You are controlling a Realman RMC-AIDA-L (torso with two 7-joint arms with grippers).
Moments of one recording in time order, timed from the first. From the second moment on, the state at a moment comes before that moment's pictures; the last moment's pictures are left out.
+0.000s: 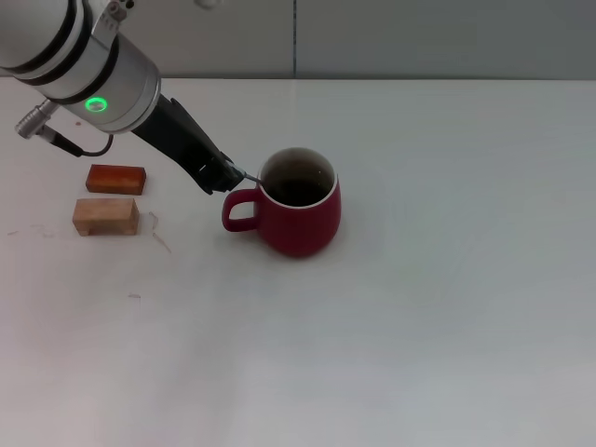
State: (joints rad) left arm -0.72 -2.07 1.34 1.43 2.58 1.63 -2.49; right arm 0.33 2.08 0.74 -0.03 -1.67 -1.46 0.02
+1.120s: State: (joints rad) left arm -0.71 -2.07 1.38 1.42 2.44 1.52 -2.49; right arm 0.32 2.08 0.74 -0.02 -1.67 -1.46 0.02
